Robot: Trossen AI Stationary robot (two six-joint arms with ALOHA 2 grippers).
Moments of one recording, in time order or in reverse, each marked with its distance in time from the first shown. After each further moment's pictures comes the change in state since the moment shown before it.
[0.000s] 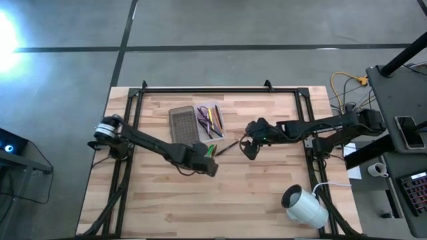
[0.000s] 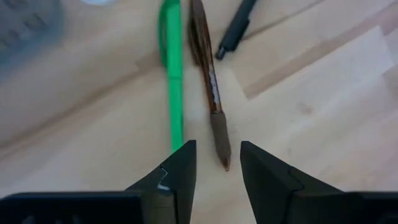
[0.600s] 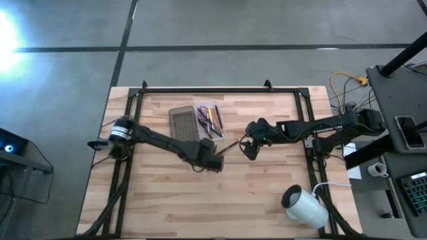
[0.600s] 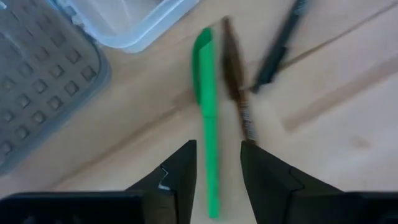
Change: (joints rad) left arm 0.067 0.159 0.237 -0.285 -0.040 0.085; right arm 0.000 0.001 -0.002 -0.012 -0.008 -0.007
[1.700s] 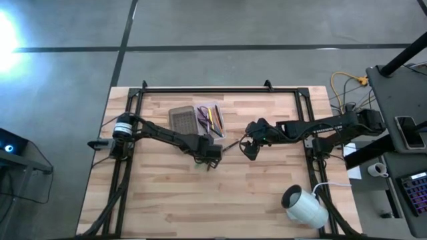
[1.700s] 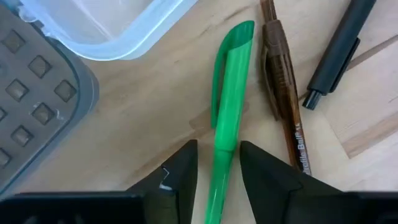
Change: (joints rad) left arm 0.101 0.020 -0.139 0.165 0.130 0.144; right arm 0.000 0.001 -0.002 0.001 -0.002 0.004
